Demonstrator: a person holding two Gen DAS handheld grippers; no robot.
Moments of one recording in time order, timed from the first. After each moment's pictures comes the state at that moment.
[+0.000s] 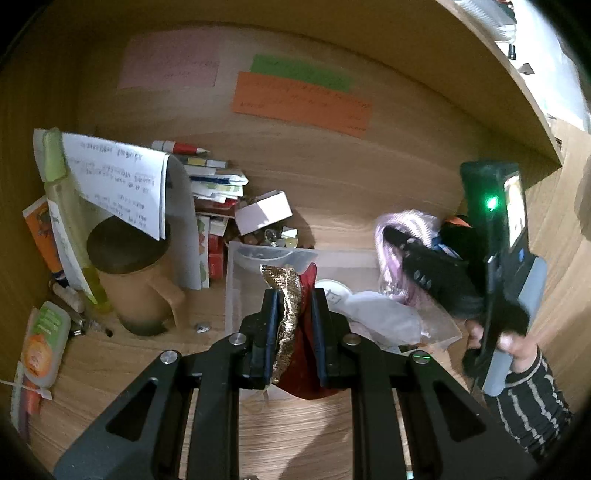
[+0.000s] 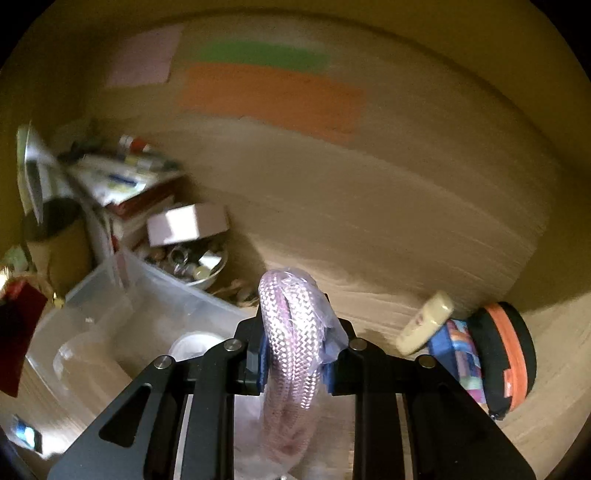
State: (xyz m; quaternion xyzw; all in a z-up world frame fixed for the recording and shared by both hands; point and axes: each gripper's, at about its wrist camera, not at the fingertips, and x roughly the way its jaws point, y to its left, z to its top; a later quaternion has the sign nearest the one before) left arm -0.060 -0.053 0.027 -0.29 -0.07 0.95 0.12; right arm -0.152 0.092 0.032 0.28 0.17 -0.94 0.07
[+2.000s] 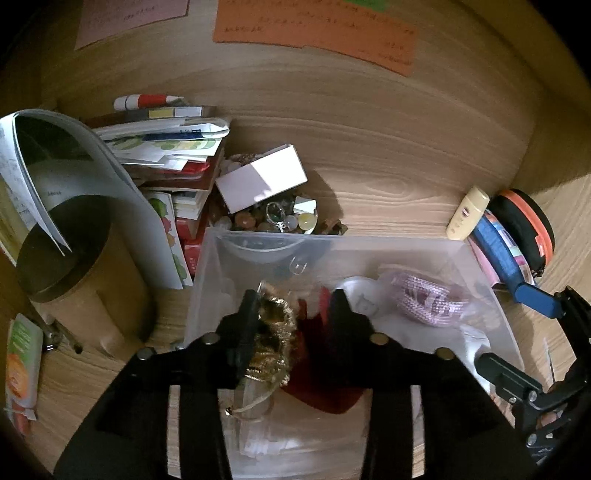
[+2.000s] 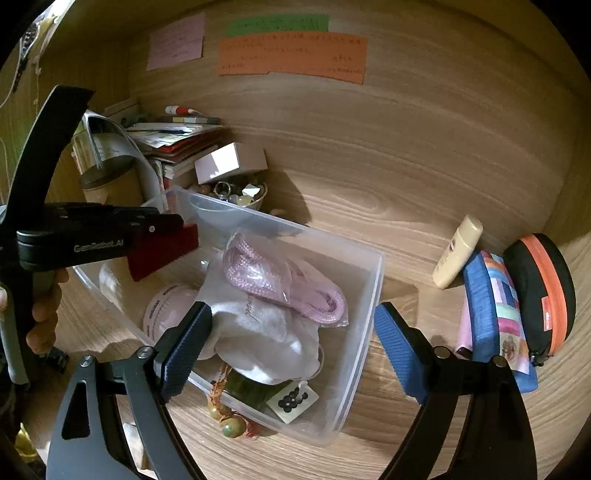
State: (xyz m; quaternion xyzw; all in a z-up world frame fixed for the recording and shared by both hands) left arm -0.153 -0.017 -0.012 -0.38 -0.04 0.92 0.08; right arm -0.106 0.150 -0.002 0.33 0.11 -0.92 0.16
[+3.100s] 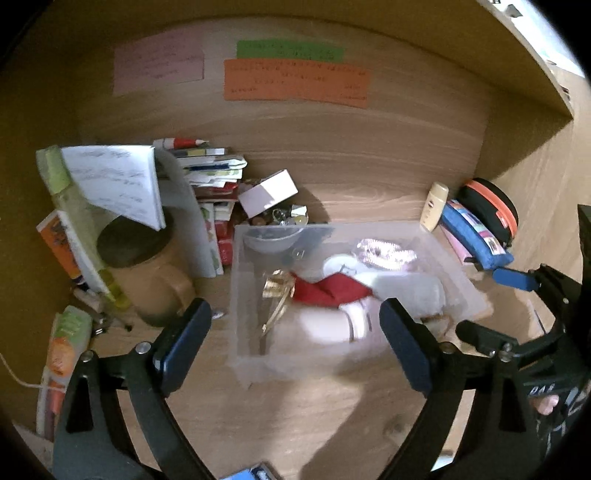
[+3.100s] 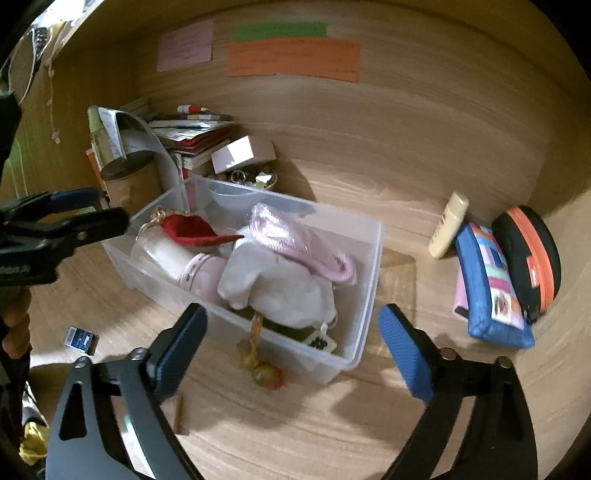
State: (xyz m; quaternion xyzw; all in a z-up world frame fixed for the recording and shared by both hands) left arm -0.055 -0.034 0.017 -0.32 0.00 0.94 0.08; right arm -0.055 0.154 -0.003 0.35 0.08 -0.92 0.15
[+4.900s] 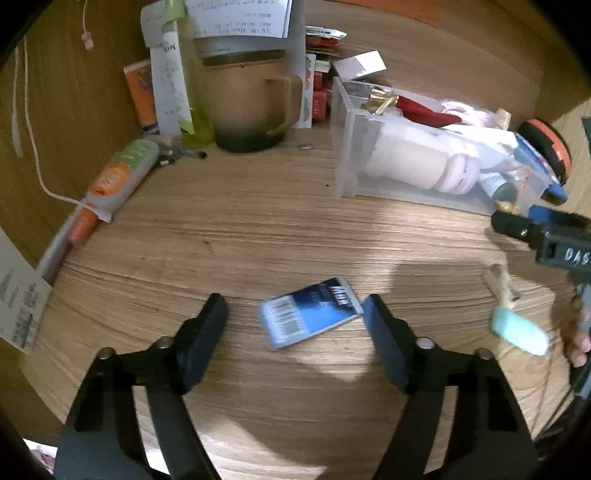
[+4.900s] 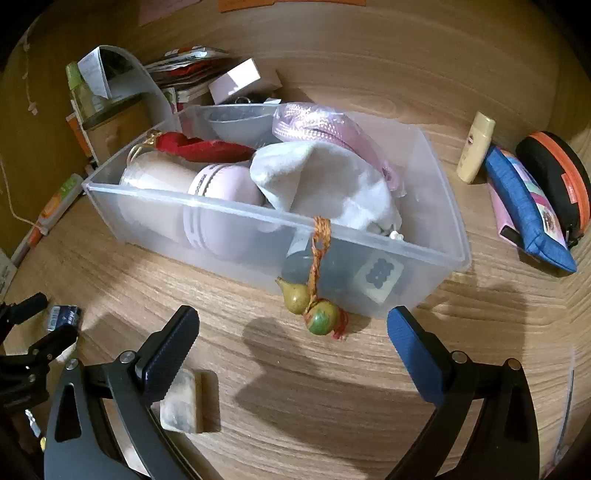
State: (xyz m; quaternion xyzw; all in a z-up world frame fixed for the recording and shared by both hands) left arm 0.033 -0.079 -0.092 -0.41 -0.02 0.91 -0.04; right arm -0.056 0.126 -0.068 0.42 0.05 -0.90 0.13
